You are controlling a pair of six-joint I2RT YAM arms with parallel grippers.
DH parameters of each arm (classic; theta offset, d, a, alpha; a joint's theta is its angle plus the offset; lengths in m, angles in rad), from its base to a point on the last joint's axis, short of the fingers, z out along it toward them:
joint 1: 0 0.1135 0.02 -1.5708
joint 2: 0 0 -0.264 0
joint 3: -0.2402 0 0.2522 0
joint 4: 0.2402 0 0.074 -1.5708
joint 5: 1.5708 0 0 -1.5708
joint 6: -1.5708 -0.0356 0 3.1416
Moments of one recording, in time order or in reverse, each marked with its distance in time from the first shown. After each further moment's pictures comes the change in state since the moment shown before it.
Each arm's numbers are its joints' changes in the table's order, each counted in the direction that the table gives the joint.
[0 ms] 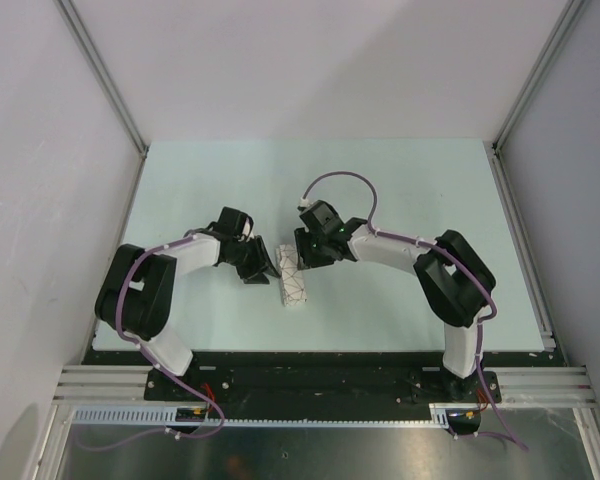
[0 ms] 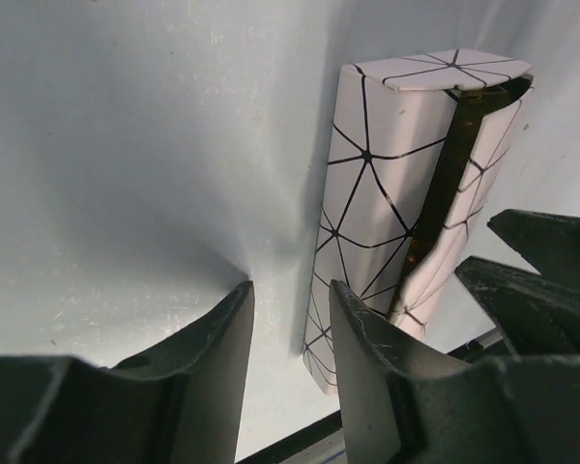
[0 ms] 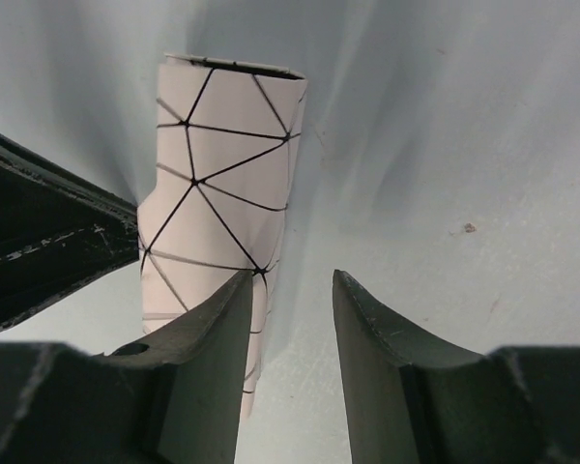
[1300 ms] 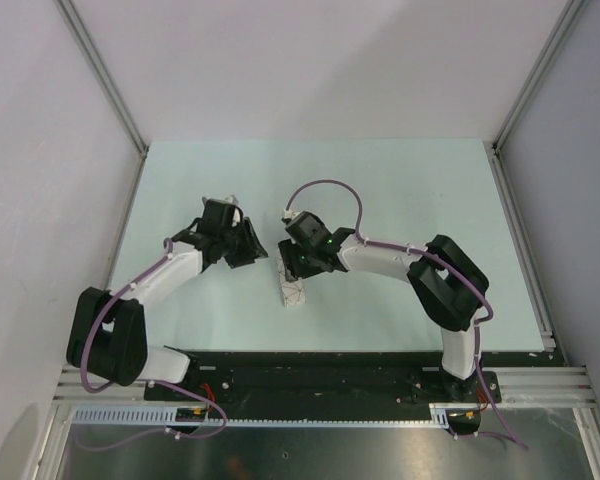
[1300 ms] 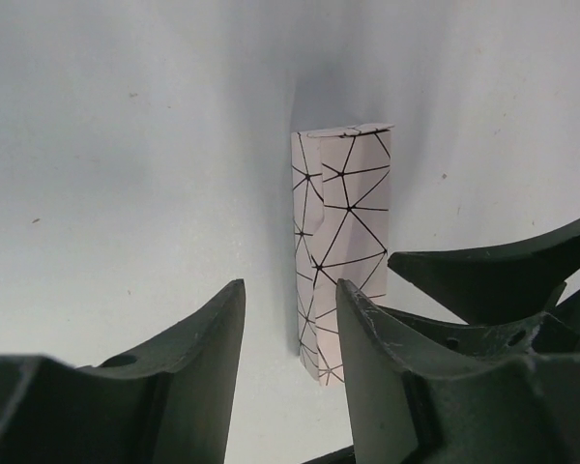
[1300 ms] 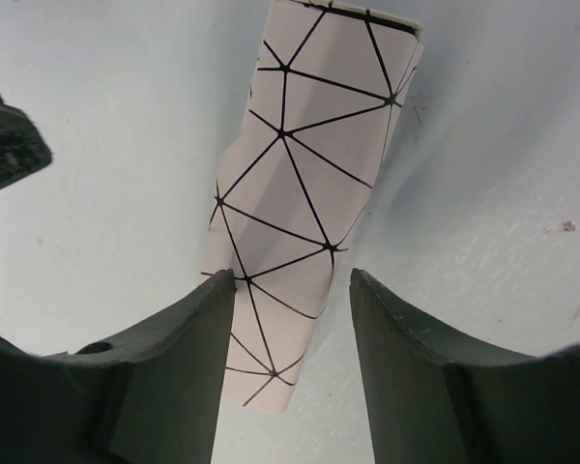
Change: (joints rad) left arm -0.011 -0.277 -0.001 0.041 -0.223 -0.038; right arm 0.092 0.012 -0.005 -0.013 0.021 0.034
